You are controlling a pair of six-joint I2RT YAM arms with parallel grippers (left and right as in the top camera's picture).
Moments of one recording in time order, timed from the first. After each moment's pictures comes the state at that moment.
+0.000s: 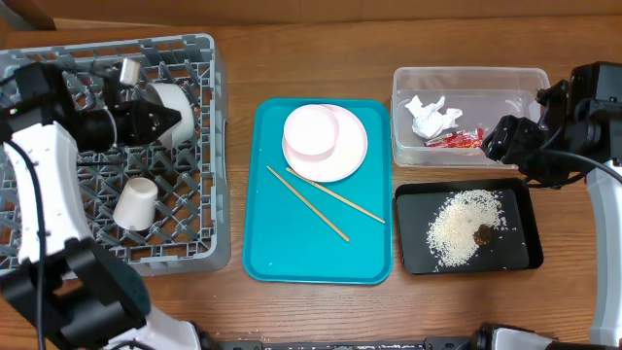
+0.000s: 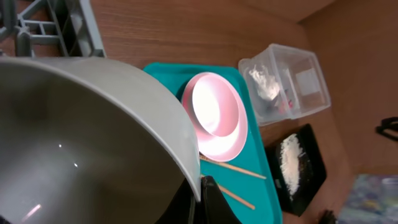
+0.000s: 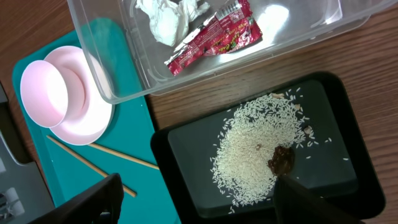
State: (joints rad) left arm 0.45 1.78 1.60 -1.13 0.97 0.39; right arm -0.16 1.43 1.49 -1.30 -0.24 0.25
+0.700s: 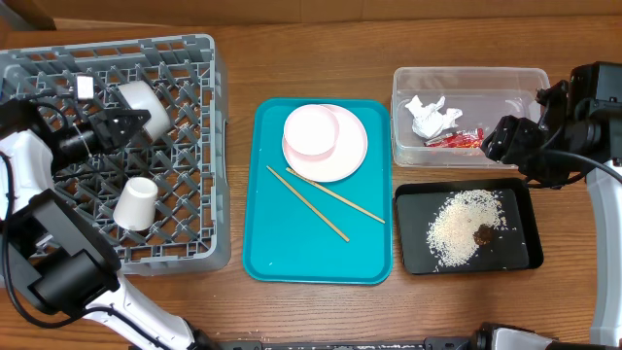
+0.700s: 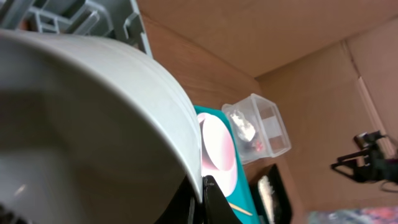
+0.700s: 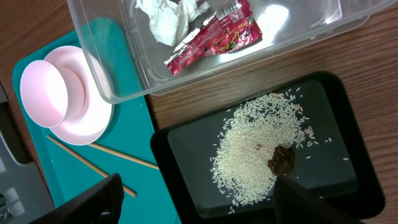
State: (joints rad) left arm 0.63 2.04 1.60 -1.01 1.27 0.46; right arm -0.16 1.43 1.49 -1.30 -0.24 0.25
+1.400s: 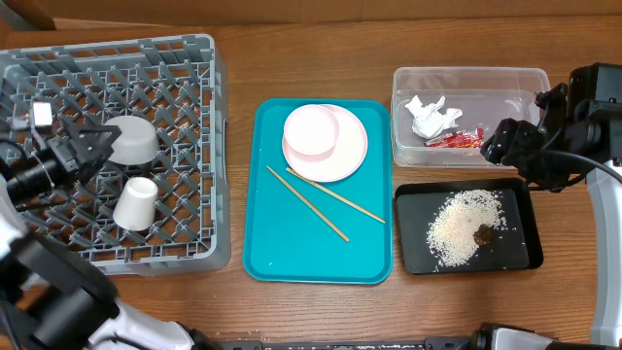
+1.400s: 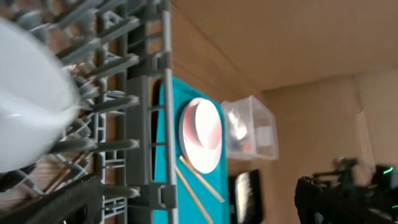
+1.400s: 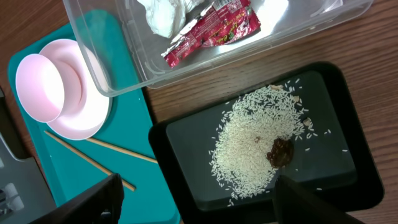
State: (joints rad) left arm 0.78 1.86 1.60 -1.37 1.16 0.48; right arm -0.16 1.43 1.49 -1.33 -0.24 0.25
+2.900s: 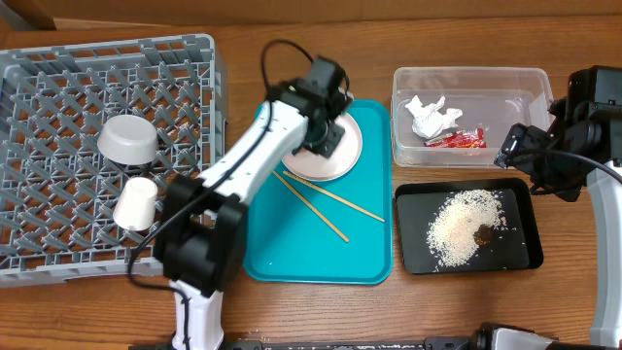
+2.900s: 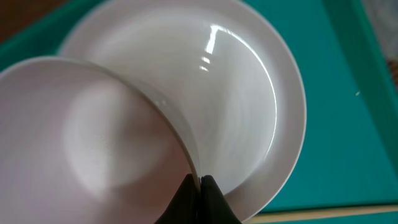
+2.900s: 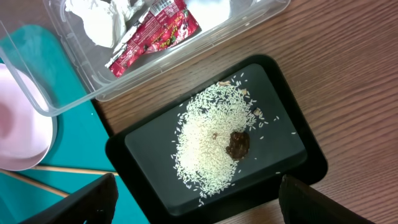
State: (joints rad) left arm -0.47 2.05 1.72 -0.91 0.03 0.05; right arm -0.16 1.43 1.49 -1.37 -0.06 0.33
